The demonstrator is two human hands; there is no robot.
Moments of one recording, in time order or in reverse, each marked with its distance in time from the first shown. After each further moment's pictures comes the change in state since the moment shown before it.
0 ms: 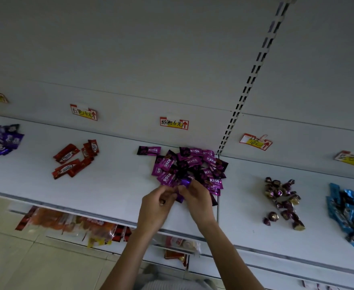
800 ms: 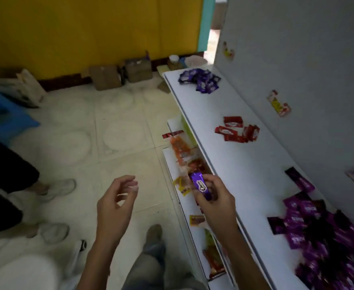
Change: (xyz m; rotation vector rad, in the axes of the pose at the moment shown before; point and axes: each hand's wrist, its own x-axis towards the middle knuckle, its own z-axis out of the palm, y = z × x) left_hand -0.236 -0.015 -0.141 0.005 1.273 -0.439; right_hand -0.089 -0.050 0.142 -0.268 -0.917 -0.317
